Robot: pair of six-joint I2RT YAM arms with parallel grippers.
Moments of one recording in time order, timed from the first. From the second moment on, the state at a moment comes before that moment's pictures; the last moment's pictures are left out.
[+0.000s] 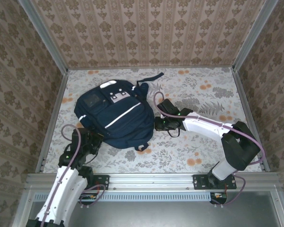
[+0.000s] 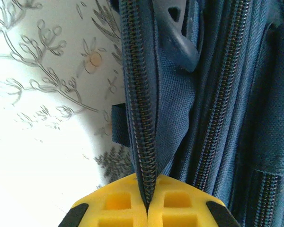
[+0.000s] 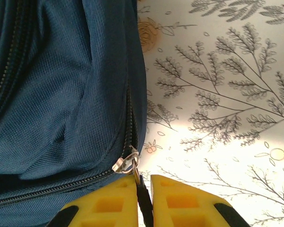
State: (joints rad) left arm -0.16 0.49 0.33 -0.62 0.20 -1.24; right arm 0.66 1.57 1.01 -0.48 -0.08 0.62
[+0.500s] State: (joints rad) left arm 0.19 0.94 0.52 -0.61 0.39 -0.85; right arm 0.75 1.57 0.98 -0.40 -0.19 0.59
